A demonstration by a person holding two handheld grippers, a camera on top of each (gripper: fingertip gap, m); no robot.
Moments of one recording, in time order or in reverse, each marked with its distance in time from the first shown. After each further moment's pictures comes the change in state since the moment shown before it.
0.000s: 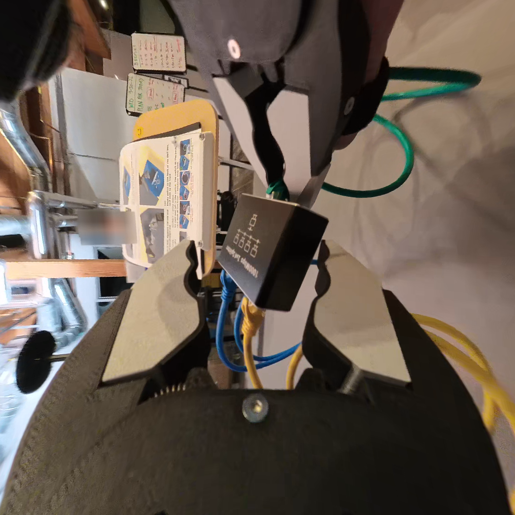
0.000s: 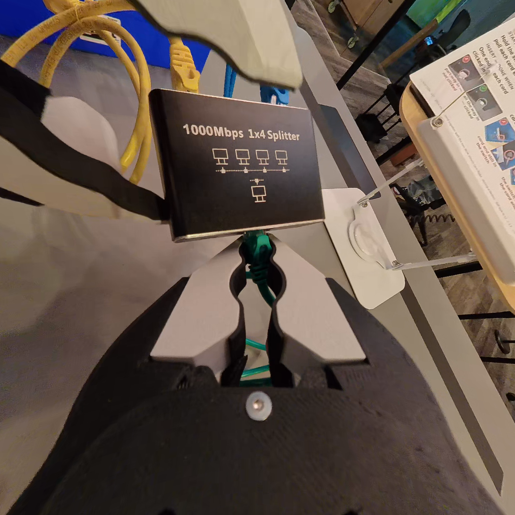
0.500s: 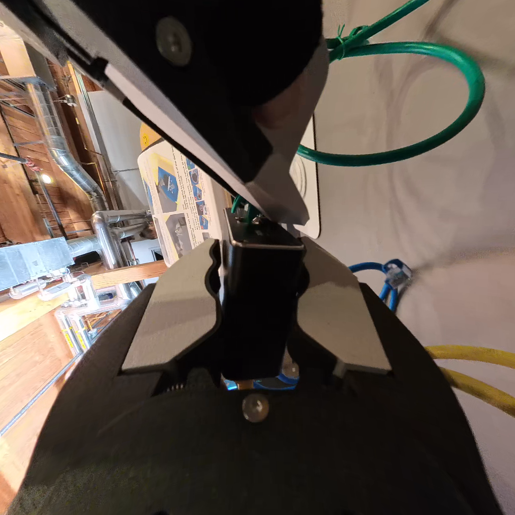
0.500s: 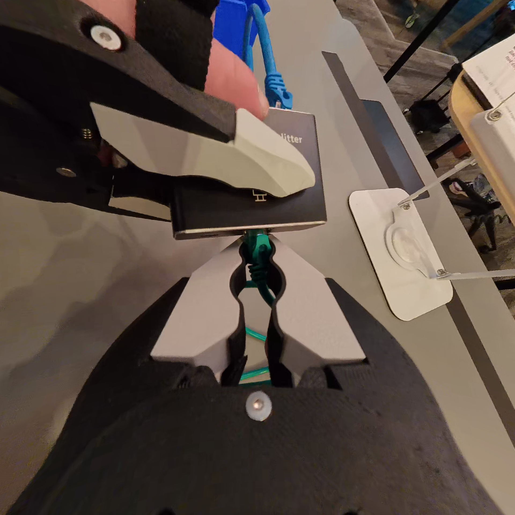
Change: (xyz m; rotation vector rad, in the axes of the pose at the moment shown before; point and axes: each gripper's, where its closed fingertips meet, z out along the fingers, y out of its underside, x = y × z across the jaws) left arm 0.003 0.011 0.033 -0.105 -0.075 0.260; right arm -0.012 -0.009 -0.005 -0.010 -0.167 0.064
